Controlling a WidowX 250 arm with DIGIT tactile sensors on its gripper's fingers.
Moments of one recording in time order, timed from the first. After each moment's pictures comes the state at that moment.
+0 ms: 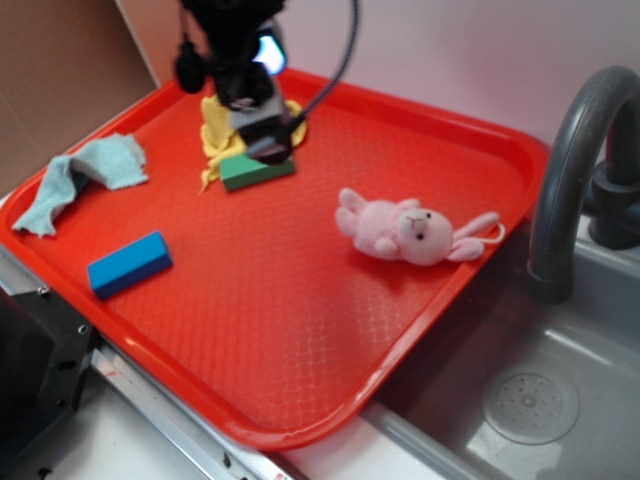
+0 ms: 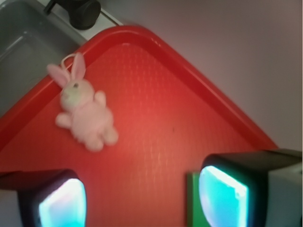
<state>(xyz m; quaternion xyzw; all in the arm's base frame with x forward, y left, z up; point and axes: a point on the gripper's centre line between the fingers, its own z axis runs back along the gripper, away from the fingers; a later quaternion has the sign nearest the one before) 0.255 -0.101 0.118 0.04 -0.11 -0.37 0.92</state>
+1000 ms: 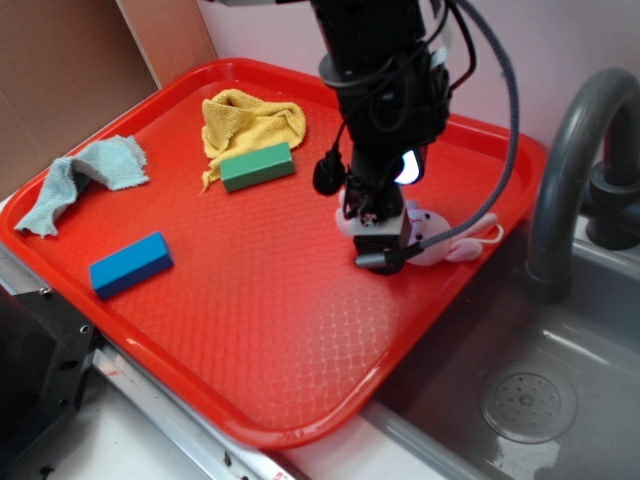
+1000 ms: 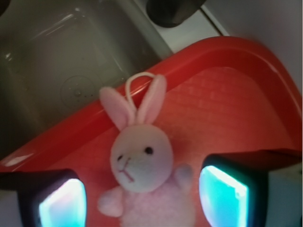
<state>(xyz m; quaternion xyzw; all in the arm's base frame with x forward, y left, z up) 0.260 -0.164 0.060 -0.02 -0.06 -0.48 0.88</state>
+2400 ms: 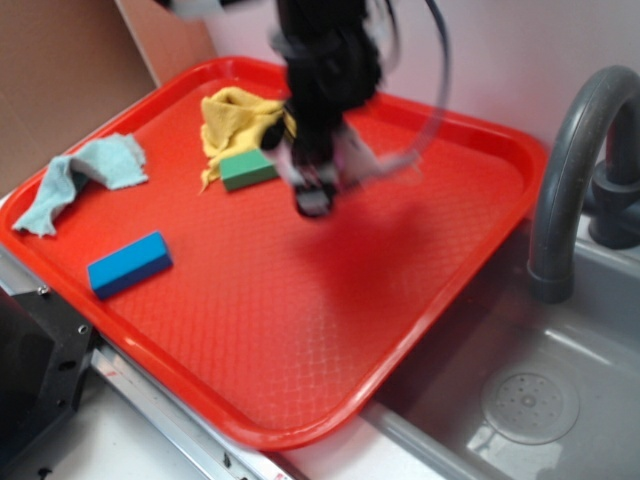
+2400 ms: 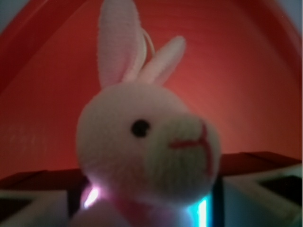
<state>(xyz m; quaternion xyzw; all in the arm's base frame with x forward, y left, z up) 0.256 -0.069 0.092 0.01 0.04 -0.32 0.95</state>
